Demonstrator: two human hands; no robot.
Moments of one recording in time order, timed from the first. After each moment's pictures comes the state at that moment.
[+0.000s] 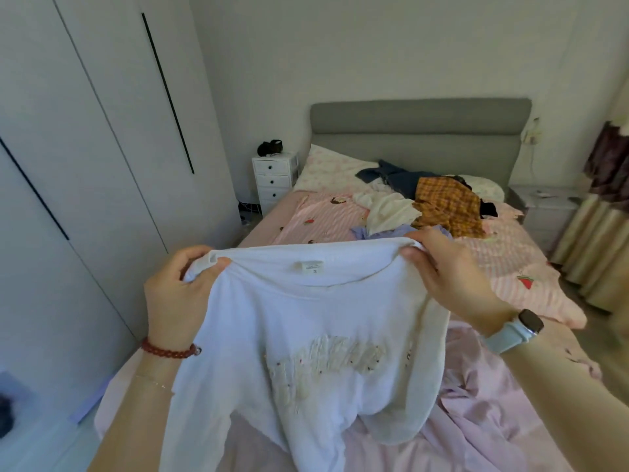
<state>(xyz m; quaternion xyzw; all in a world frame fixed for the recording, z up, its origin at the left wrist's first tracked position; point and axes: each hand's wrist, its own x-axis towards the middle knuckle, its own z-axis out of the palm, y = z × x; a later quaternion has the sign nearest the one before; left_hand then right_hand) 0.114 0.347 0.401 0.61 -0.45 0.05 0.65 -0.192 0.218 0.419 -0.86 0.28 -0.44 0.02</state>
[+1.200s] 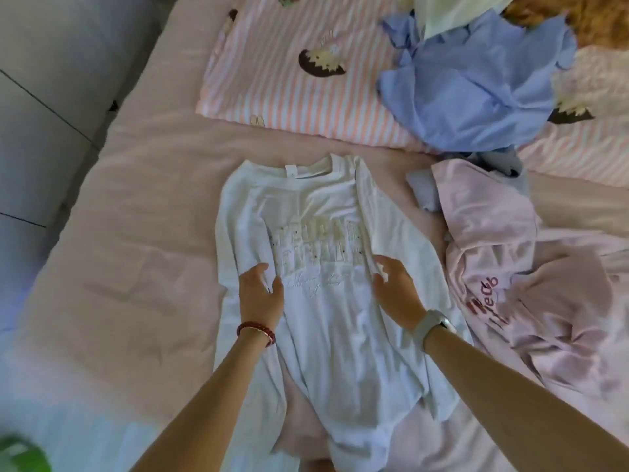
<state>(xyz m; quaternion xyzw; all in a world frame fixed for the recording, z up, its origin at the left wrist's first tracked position) 0.235 0.082 0.008 0.83 -0.31 -0.37 0.29 0.029 0.016 0.021 -0.62 0.65 -0.06 0.43</state>
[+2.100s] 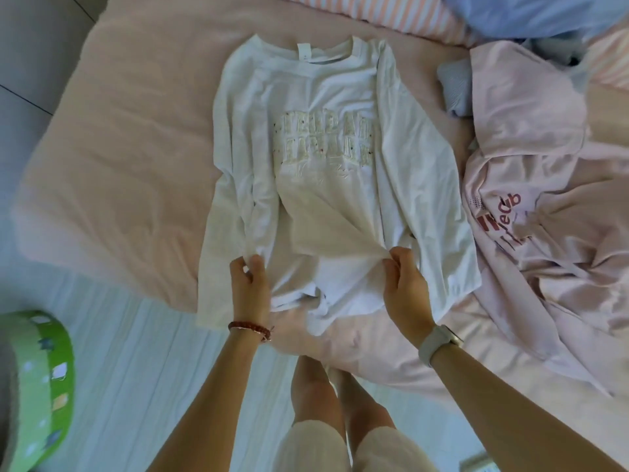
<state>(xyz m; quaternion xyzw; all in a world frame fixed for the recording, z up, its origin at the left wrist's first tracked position) 0.155 0.238 -0.018 0.84 -0.11 -0.34 0.42 -0.046 0.169 -0.017 -0.66 0.62 -0.17 0.40</state>
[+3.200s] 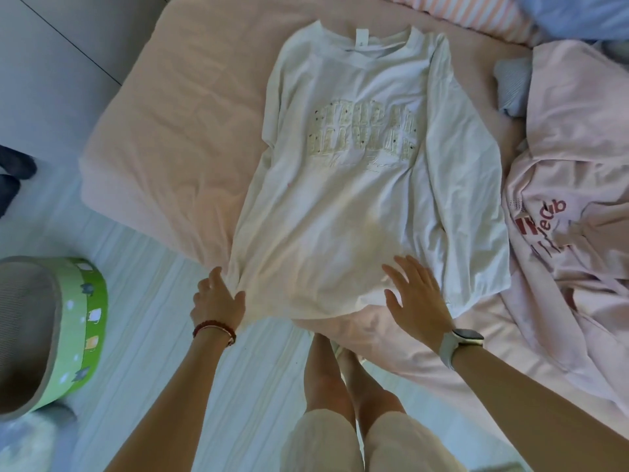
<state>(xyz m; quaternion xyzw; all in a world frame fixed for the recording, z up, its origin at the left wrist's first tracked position) 0.202 0.349 -0.021 0.93 -0.17 -0.32 0.00 -0.069 0.194 -0.040 -0.87 0.41 0.13 0.25</state>
